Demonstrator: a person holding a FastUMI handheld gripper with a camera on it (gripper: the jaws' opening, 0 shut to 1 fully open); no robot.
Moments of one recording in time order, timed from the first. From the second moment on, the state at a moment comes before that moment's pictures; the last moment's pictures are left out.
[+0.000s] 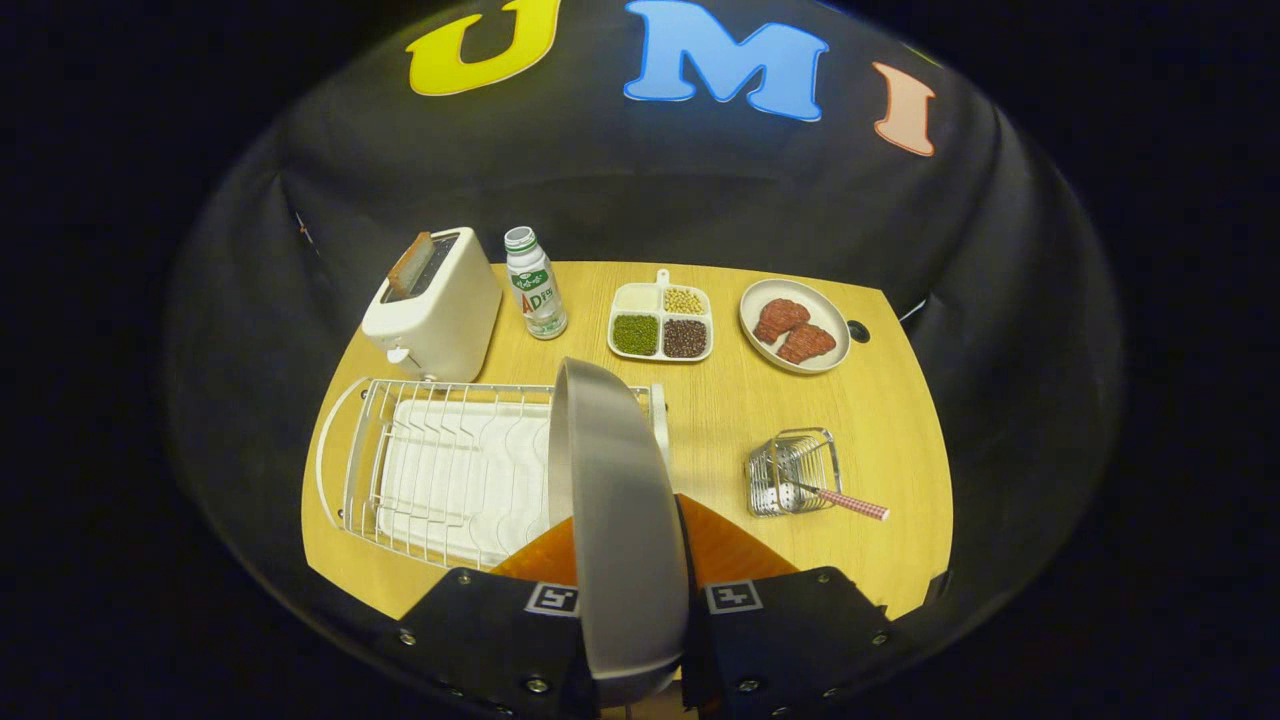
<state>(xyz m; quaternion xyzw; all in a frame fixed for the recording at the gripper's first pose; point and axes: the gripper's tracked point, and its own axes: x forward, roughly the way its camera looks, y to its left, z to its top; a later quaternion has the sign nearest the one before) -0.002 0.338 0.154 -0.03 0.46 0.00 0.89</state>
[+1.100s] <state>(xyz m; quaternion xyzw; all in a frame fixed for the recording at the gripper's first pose) -0.124 0.217 0.083 0.04 0.51 0.02 0.86</state>
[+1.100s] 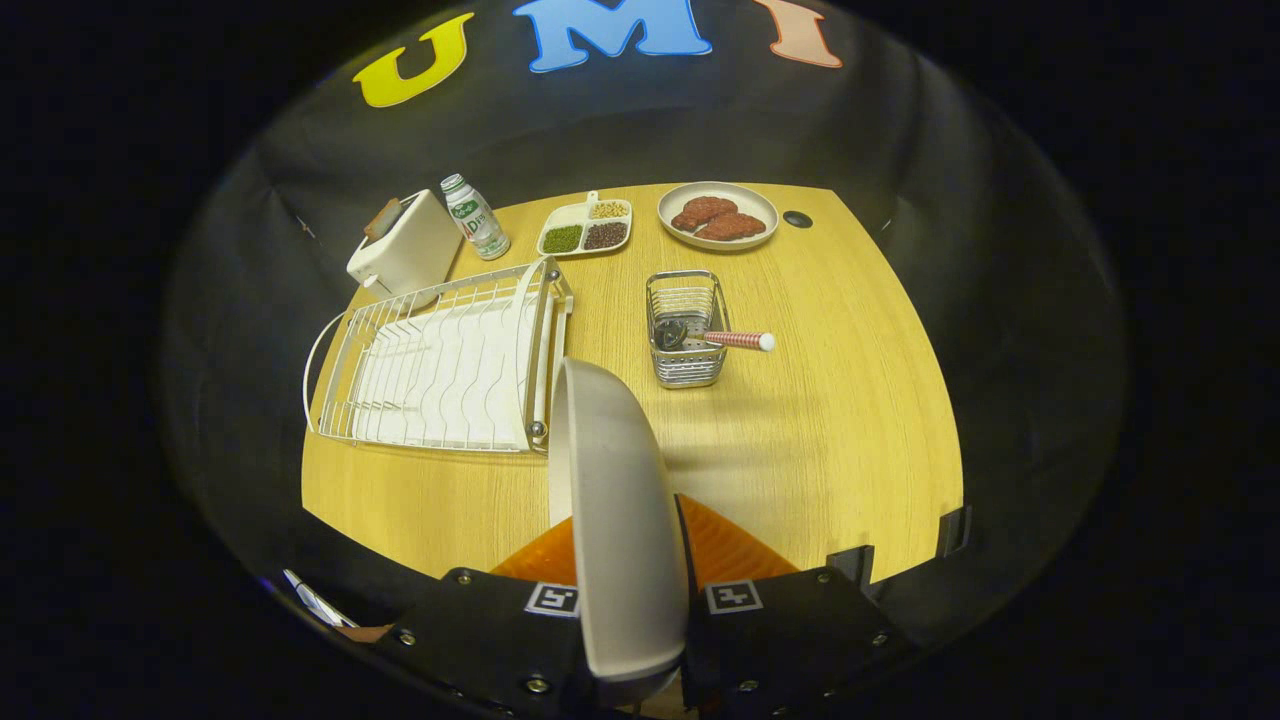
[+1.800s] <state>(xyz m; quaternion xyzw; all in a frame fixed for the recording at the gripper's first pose) -0.129 0.223 -0.010 0.14 0.51 0.08 0.85</state>
